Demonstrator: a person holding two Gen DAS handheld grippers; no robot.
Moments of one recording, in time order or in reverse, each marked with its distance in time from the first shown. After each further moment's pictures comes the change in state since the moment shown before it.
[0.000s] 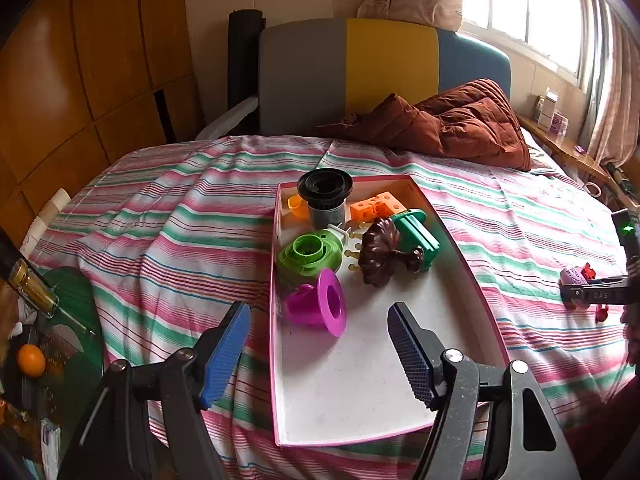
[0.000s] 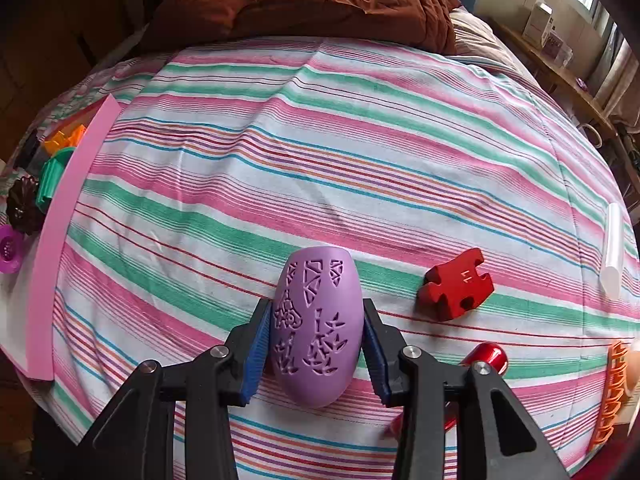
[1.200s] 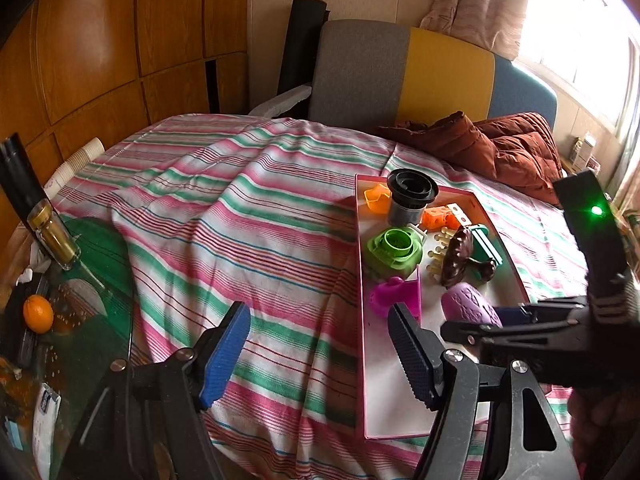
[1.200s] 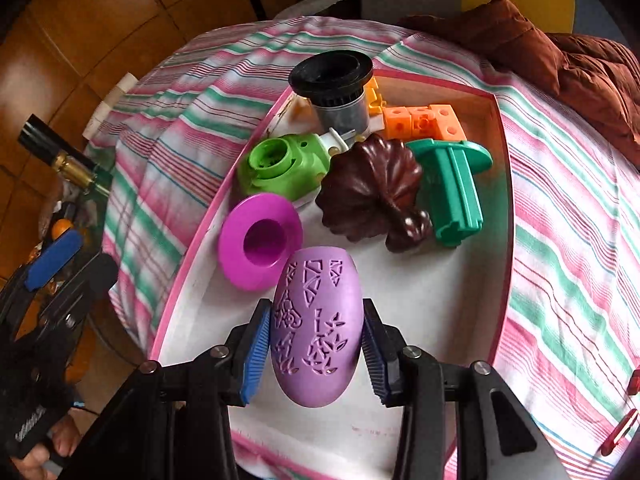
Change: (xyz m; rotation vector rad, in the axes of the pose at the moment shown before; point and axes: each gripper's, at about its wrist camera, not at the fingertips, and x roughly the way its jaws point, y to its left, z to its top) left arm 0.003 0.072 -0.015 -0.174 0.011 0.048; right arm -0.013 0.292 0.014 -0.329 0.049 0.312
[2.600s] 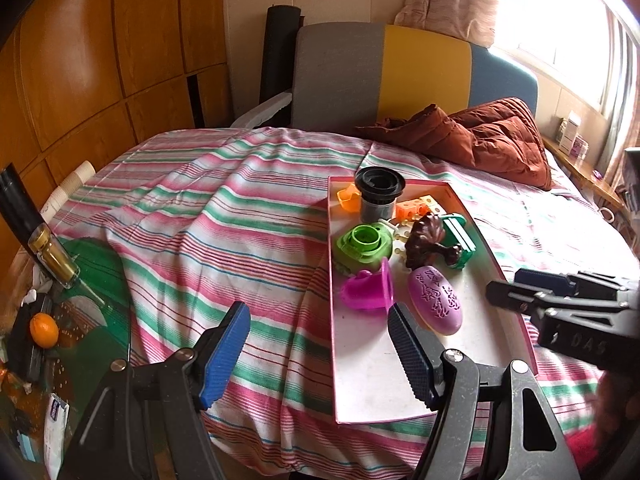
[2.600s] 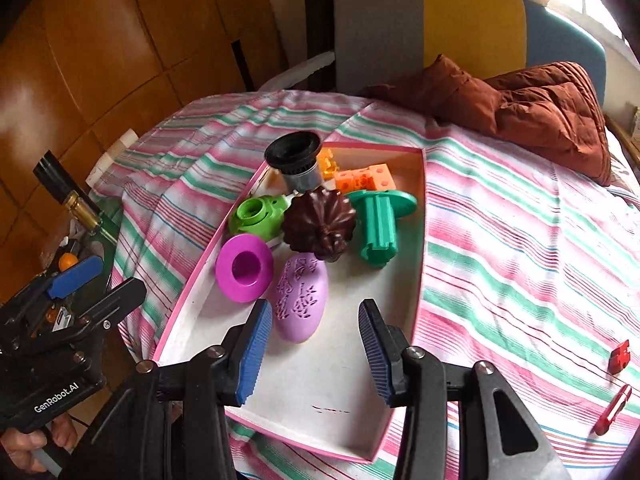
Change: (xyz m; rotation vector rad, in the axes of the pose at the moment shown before) left arm -0.019 -0.028 -0.004 0.085 -0.019 -0.005; right arm -0.069 -0.019 -0.039 0.036 -0.272 -0.049
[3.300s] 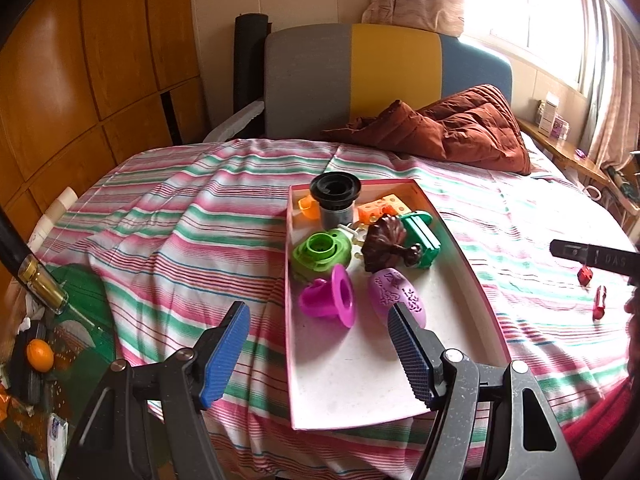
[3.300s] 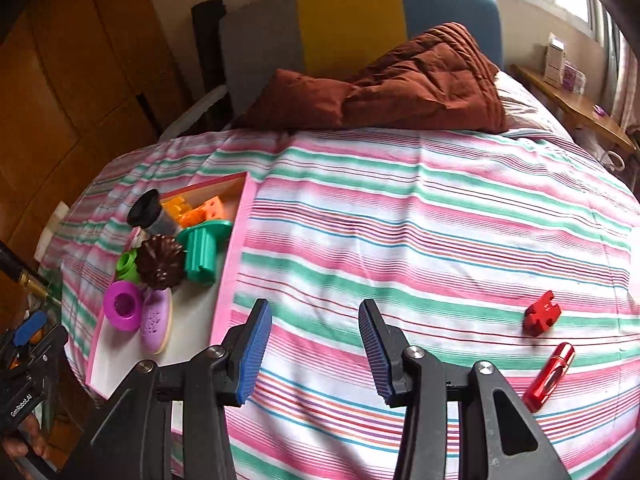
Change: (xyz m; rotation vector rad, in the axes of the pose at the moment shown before) left arm -0.003 -0.036 0.006 0.086 -0.008 -0.038; right arm -0.048 -0.133 -0.015 0.257 -0.063 -0.178
